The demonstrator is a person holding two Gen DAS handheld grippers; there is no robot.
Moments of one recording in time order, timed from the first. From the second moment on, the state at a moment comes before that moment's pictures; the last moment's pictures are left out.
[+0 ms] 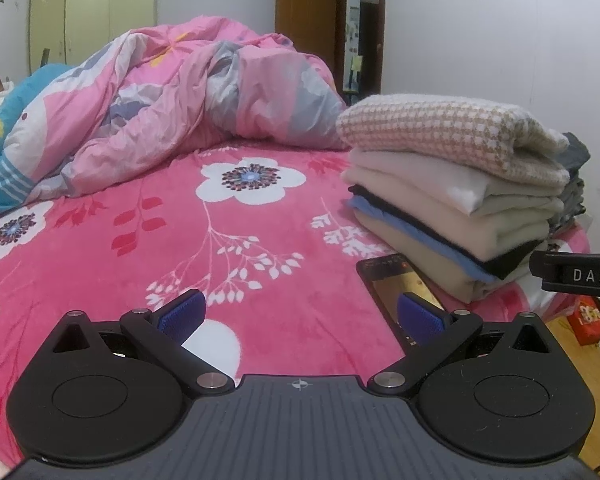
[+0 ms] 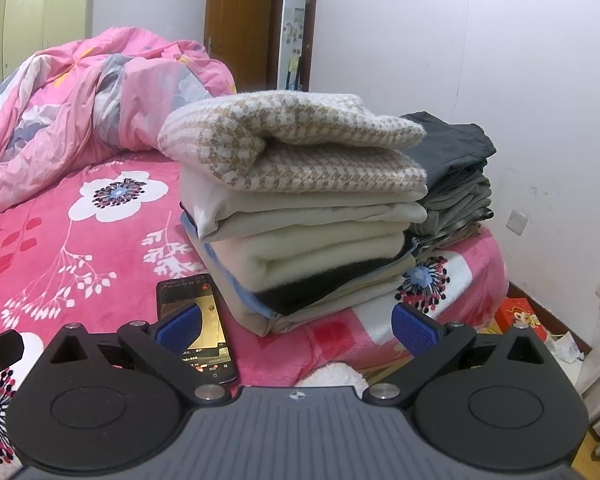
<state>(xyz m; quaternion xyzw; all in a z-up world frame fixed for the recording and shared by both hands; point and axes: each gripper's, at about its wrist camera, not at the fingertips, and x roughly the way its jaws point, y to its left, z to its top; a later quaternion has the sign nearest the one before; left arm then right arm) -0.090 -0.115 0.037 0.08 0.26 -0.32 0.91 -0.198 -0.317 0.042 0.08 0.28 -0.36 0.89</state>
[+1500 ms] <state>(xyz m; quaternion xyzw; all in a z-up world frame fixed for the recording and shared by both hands) -0.086 -0.111 0.039 0.08 0.27 -0.32 0.91 -0.193 -0.314 0.041 0.07 0.29 -0.36 0.89</state>
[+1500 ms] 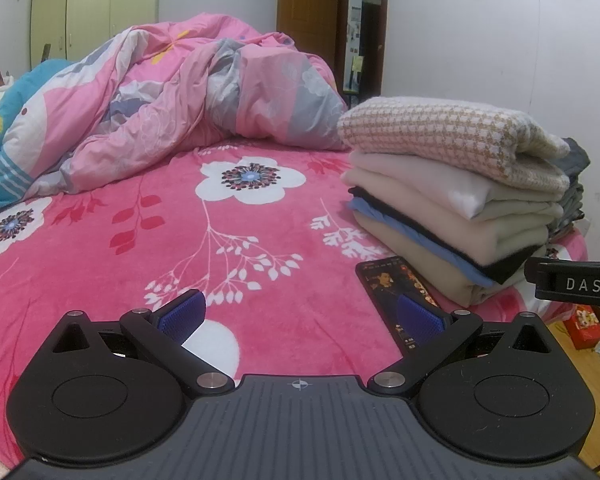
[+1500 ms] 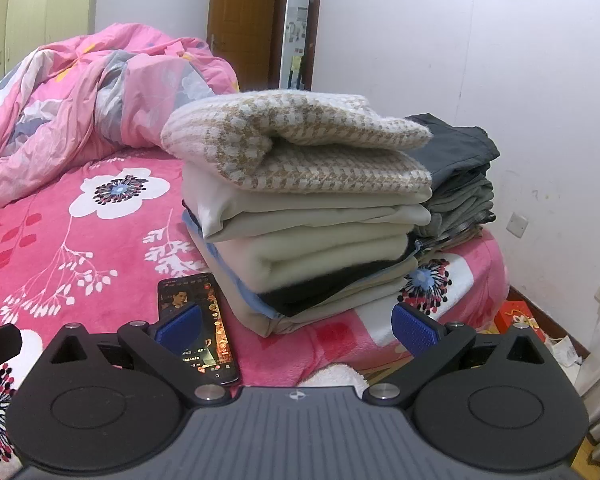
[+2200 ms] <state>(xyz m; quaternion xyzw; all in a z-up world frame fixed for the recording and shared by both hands) -0.084 -0.109 0.037 0.08 0.27 -0.32 0.90 -0.192 -0.313 0.039 0.07 0.29 -0.35 0.89</state>
